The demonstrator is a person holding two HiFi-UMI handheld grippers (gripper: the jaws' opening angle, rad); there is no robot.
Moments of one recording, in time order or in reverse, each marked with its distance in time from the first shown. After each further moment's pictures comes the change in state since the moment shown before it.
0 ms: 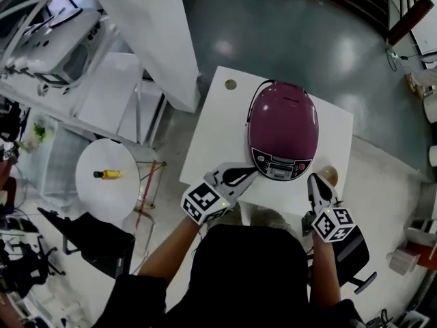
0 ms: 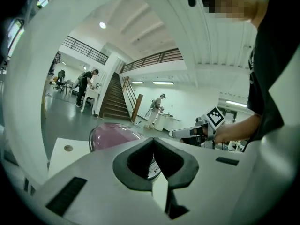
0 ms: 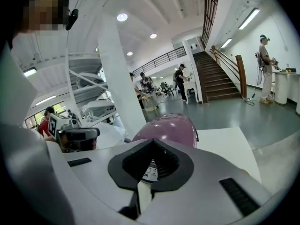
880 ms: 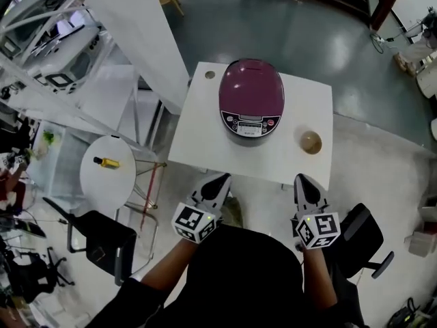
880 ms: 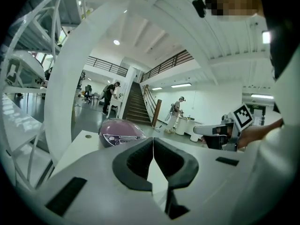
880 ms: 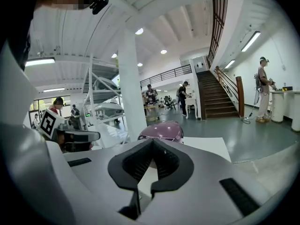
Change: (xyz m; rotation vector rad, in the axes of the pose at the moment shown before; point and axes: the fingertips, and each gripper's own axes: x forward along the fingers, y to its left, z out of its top) left arm -0.052 -0.158 -0.067 -0.013 -0.079 0.340; right arm -0.182 0.016 -0.059 -0.152 -0.175 -0.008
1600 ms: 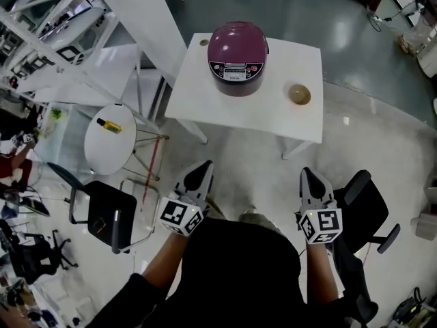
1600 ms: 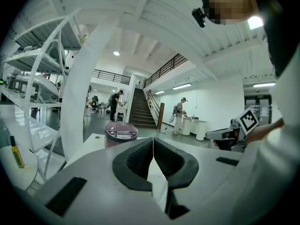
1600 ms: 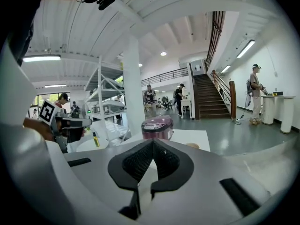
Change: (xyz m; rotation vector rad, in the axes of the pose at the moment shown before) left arm -0.120 -0.120 -0.043 0.076 -0.060 0.115; right arm -0.190 -0.006 -0.070 -0.033 -0.005 -0.040
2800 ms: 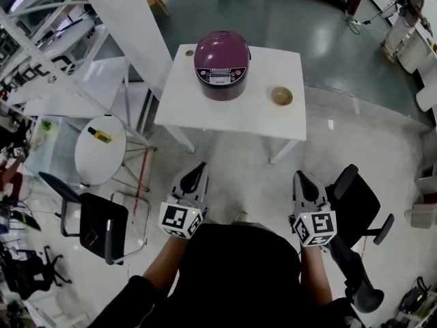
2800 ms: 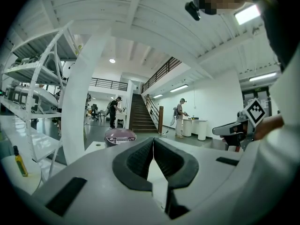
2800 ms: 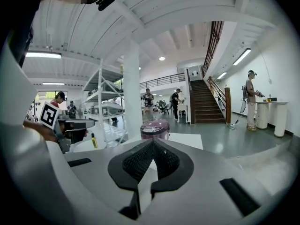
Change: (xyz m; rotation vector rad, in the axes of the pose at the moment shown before) left arm -0.021 -0.026 0.007 0.090 -0.067 0.011; right arm -0.054 0.013 0.008 -0.023 -0.050 -0.052
